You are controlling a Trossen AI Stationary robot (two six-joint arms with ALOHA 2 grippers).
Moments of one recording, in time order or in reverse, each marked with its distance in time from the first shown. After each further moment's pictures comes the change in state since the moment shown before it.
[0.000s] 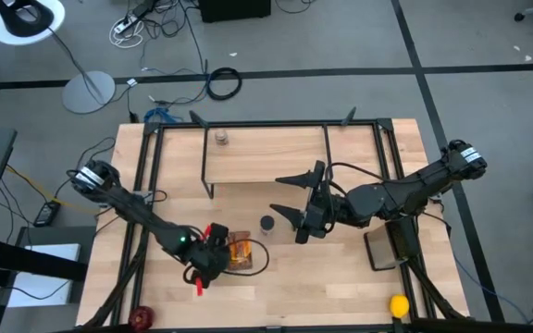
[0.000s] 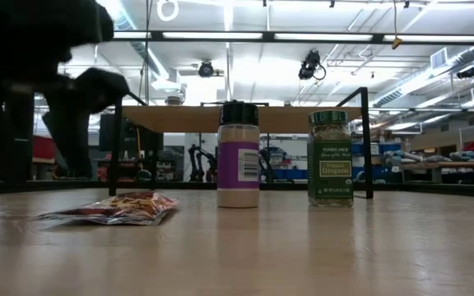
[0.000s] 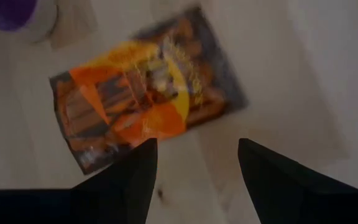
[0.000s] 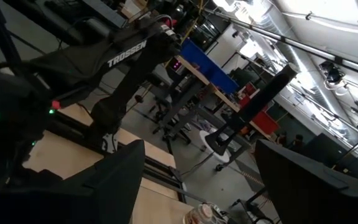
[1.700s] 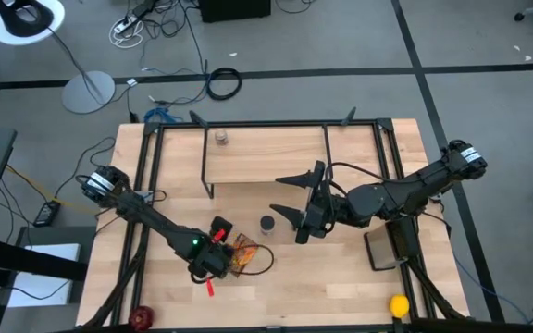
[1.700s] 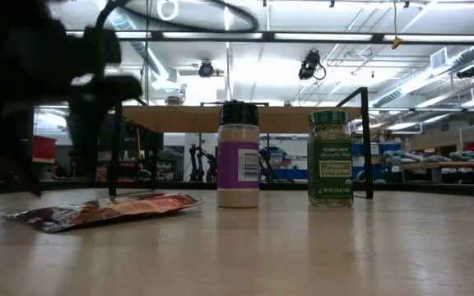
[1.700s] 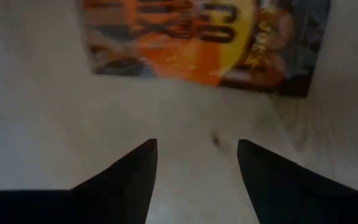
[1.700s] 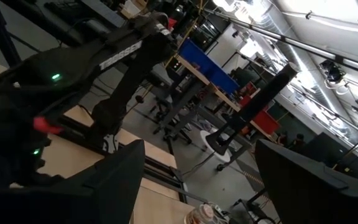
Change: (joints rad) left arm 0.035 0.105 0.149 -0.319 -0.088 0.176; right arm 0.000 0.000 0.000 0.000 -0.001 0.008
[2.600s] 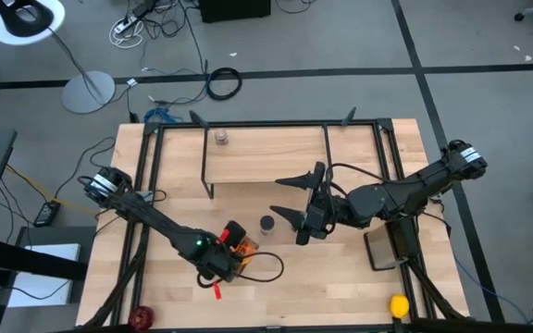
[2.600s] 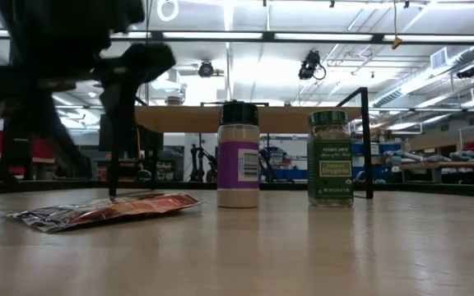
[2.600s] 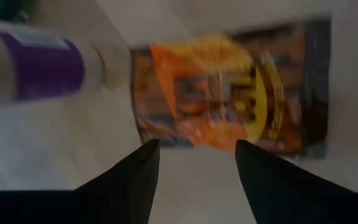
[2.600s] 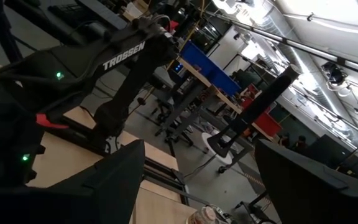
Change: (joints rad) left arm 0.008 0.032 0.078 0.102 -0.051 0.224; right arm 0.007 0.000 0.000 0.004 -0.005 -0.001
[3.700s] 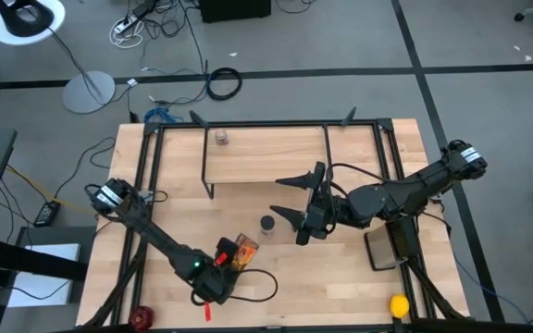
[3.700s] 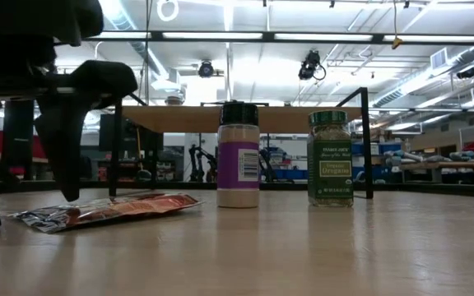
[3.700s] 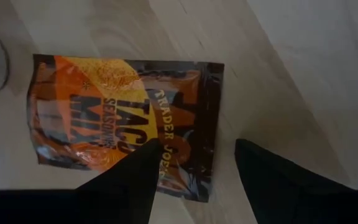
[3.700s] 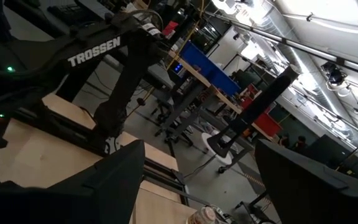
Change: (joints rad) left arm -0.124 0.116 0.016 0.049 0.056 -0.327; right arm 0.000 0.000 0.000 0.003 0.000 0.000
